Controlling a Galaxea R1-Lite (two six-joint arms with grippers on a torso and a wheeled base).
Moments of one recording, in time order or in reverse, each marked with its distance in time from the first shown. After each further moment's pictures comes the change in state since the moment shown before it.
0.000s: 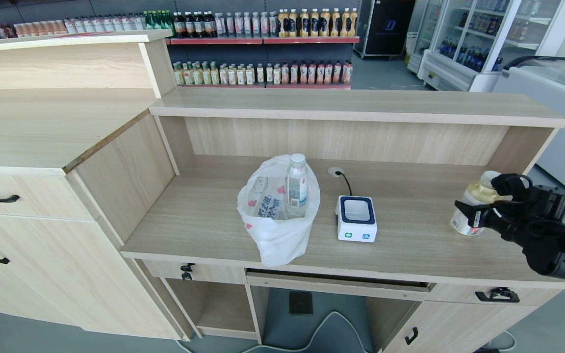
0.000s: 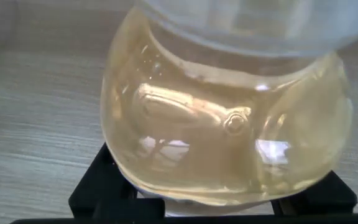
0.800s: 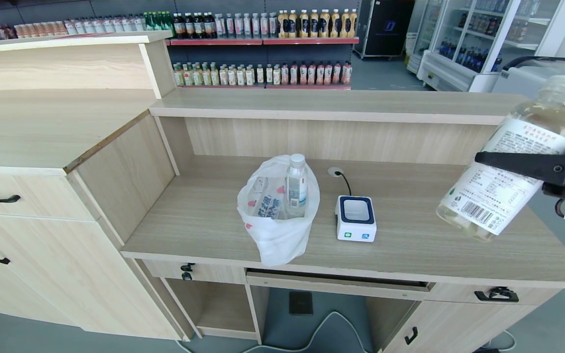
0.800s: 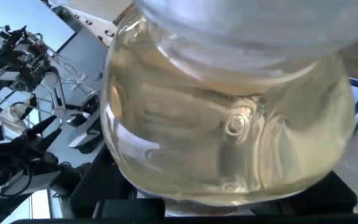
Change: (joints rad) left arm 0.000 0.000 0.000 0.000 0.000 0.000; right arm 0.331 -0.999 0.133 0.791 0.581 0.434
